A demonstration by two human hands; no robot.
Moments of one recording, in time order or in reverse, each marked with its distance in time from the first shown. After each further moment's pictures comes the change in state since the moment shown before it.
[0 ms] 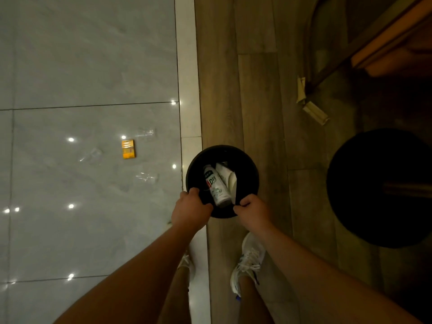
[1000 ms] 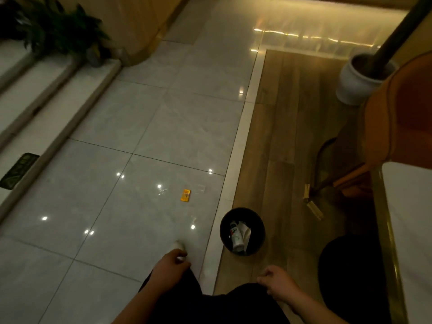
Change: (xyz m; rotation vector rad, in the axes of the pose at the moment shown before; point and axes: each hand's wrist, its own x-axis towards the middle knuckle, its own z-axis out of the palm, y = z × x) left_hand -0.339 -0.066 -0.199 -0.431 0.063 -0.147; right_hand -0.301 -0.071 -0.149 -0.345 -0.302 -0.106
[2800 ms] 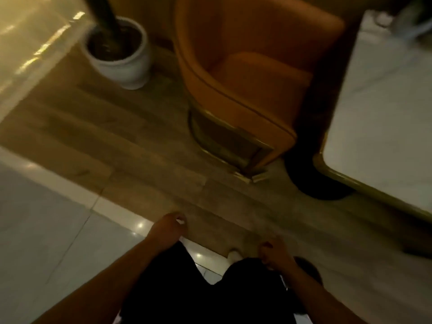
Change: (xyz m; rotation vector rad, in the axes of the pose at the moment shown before) left_hand 0.474 0.754 -0.001 1.134 -0.676 0.713; right_hand 0.263 -0.262 -0.318 1.415 0.518 0.589
